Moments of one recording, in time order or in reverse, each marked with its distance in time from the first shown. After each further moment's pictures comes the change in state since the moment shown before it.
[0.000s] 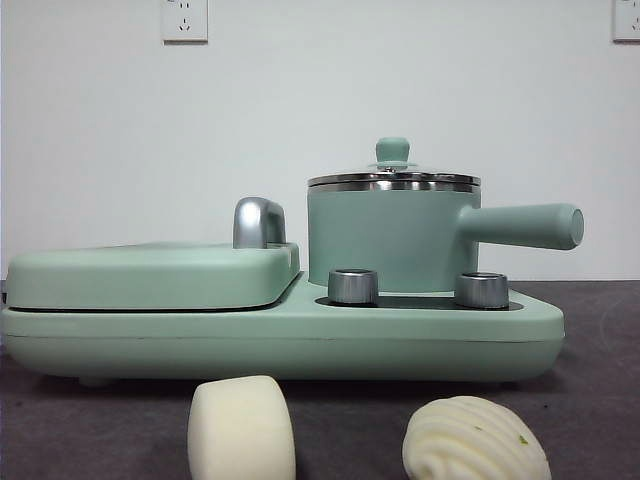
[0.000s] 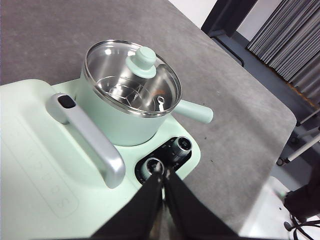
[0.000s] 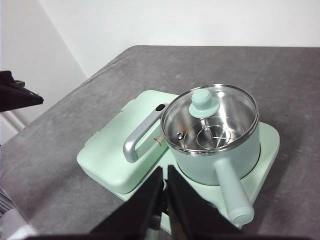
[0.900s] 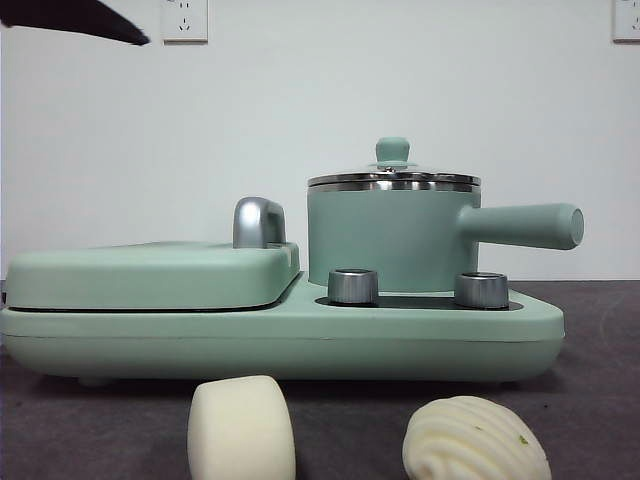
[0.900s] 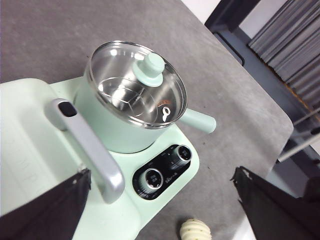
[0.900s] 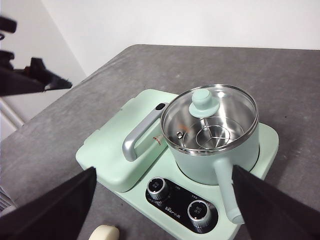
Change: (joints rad) left arm -0.028 0.182 0.146 -0.032 -0.009 -0.054; right arm 0.000 -0.001 0.000 -0.006 -0.003 -0.013
